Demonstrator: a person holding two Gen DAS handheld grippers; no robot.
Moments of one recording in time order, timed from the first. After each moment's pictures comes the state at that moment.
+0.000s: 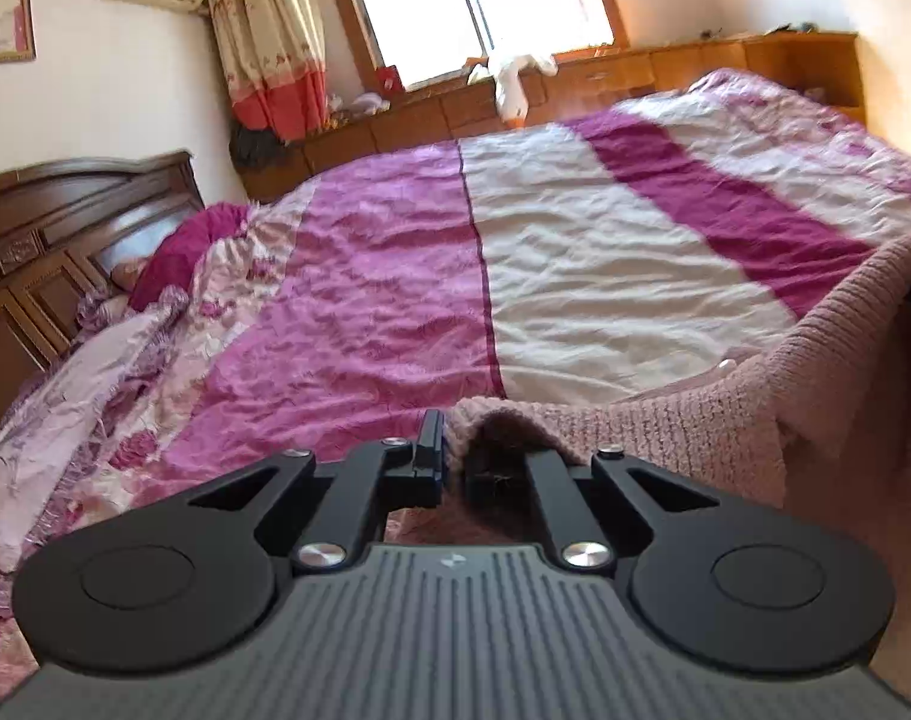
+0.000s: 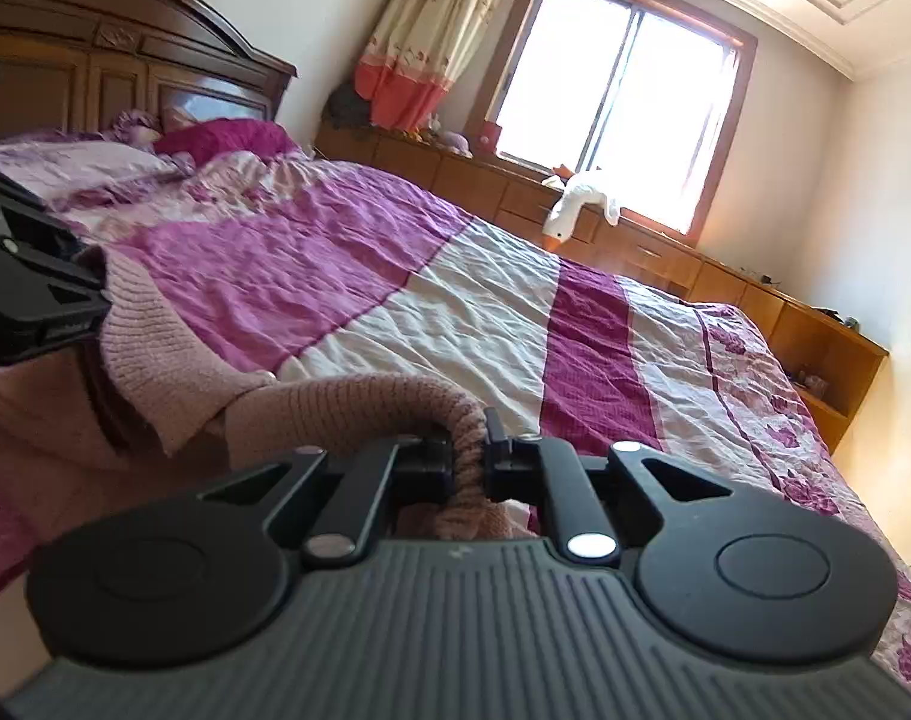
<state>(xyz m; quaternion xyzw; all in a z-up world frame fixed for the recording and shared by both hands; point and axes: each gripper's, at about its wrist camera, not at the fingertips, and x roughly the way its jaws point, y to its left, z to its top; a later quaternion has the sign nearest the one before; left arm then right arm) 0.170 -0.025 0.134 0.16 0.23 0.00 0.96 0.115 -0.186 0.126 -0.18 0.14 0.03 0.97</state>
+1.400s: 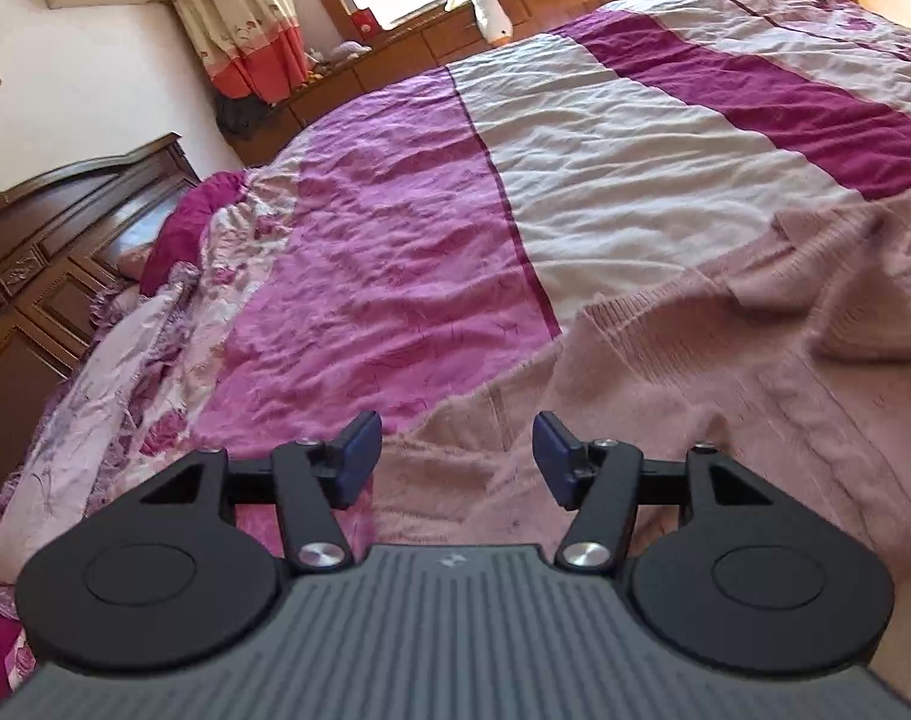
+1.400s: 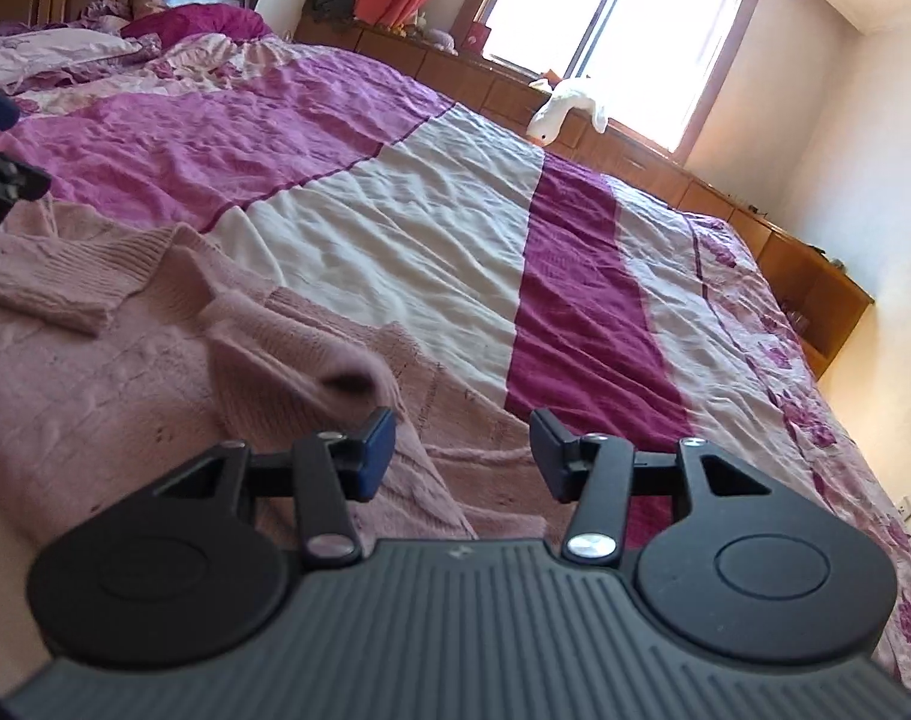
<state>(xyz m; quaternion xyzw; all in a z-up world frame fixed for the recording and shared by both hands) 0.180 -0.002 0.094 0.24 0.29 0.01 0.93 0.136 -0.213 0.070 -0.20 0.22 0.00 0.96</state>
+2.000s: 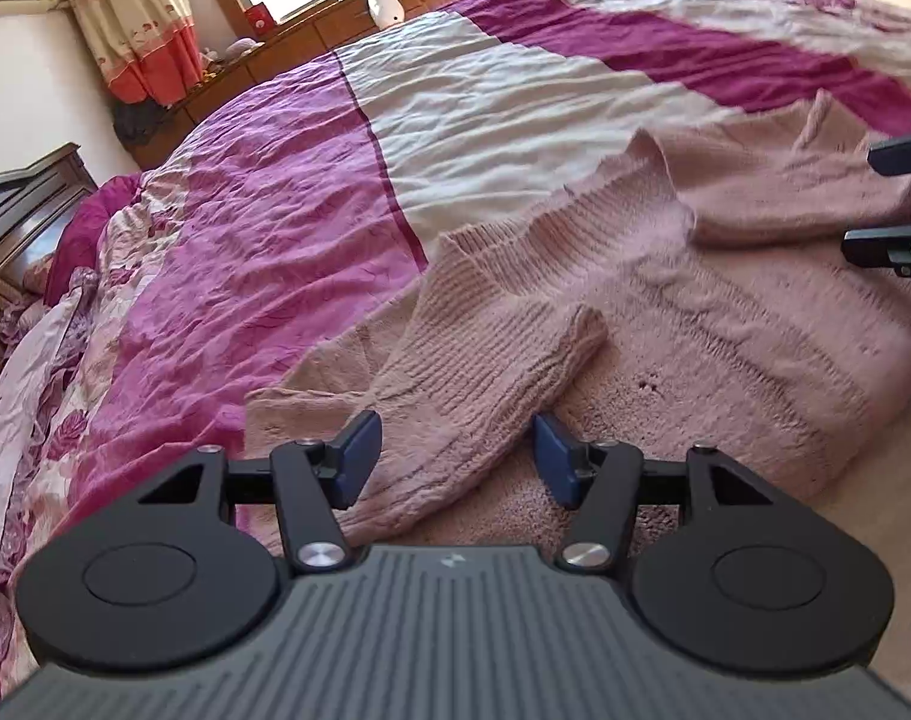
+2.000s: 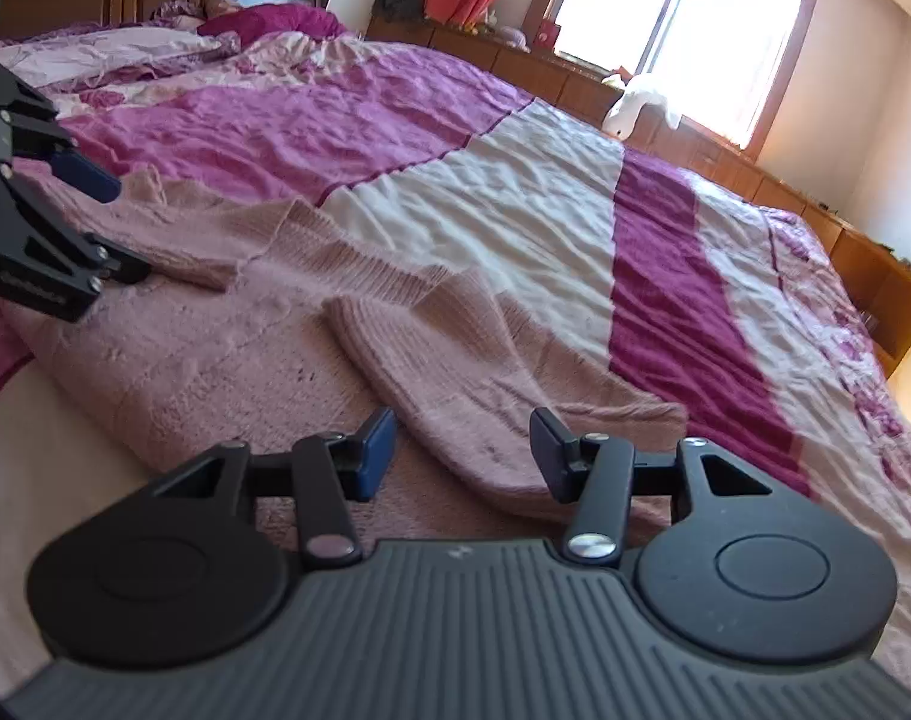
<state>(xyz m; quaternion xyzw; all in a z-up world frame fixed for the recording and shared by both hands) 0.169 -0.013 0.041 0.25 0.31 -0.08 0.91 0.123 -0.190 0.045 -0.19 0.25 0.07 0.95</state>
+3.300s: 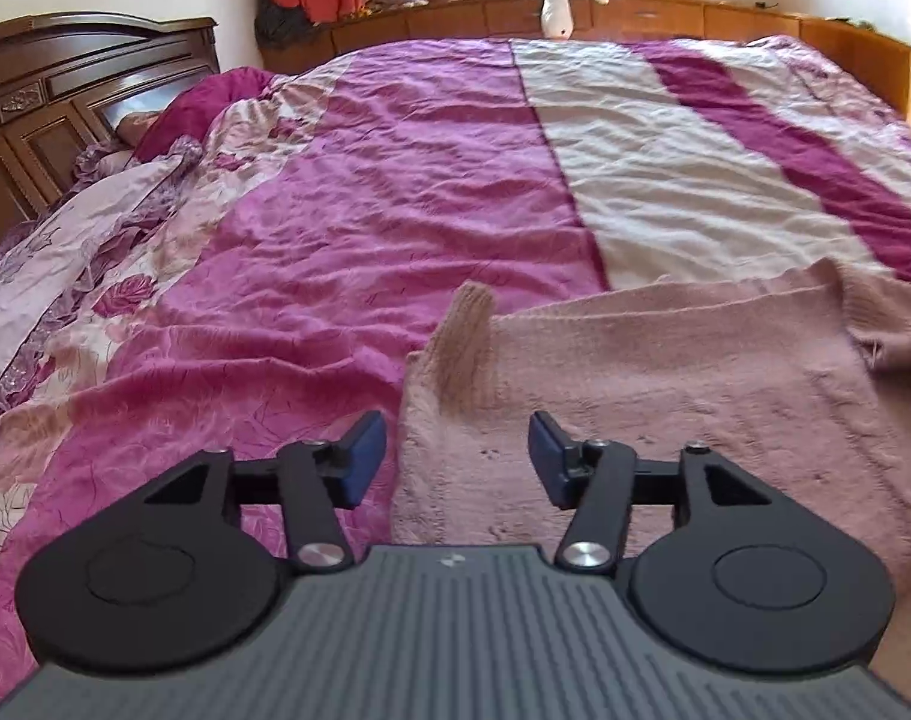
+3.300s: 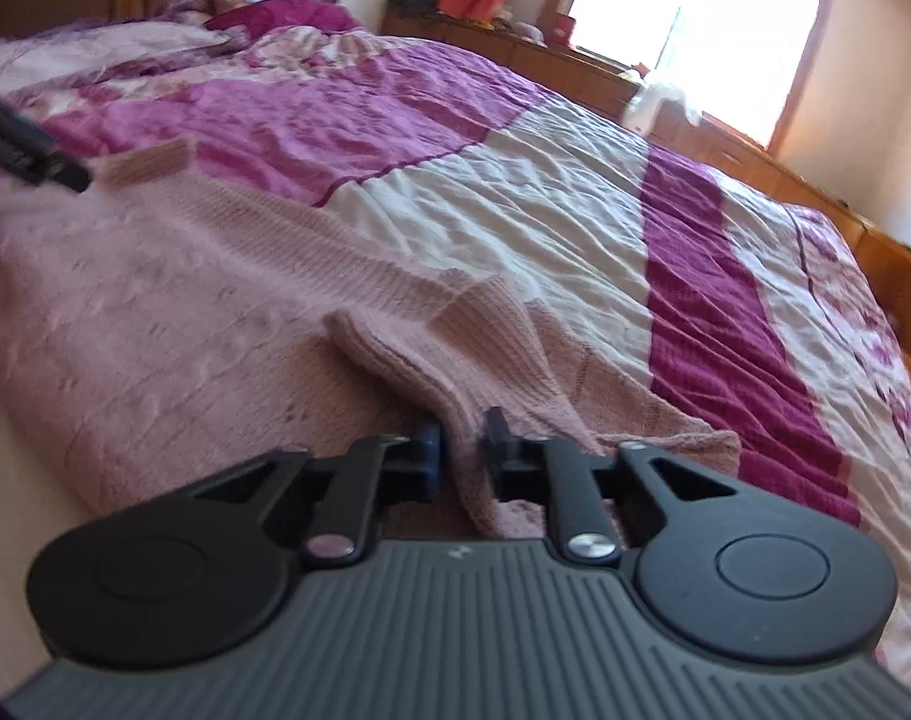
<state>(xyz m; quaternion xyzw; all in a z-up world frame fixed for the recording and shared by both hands) 0.184 0.081 0.071 0.07 0.31 0.01 0.95 0.156 -0.192 0.045 -0.16 0.24 0.08 0.96</state>
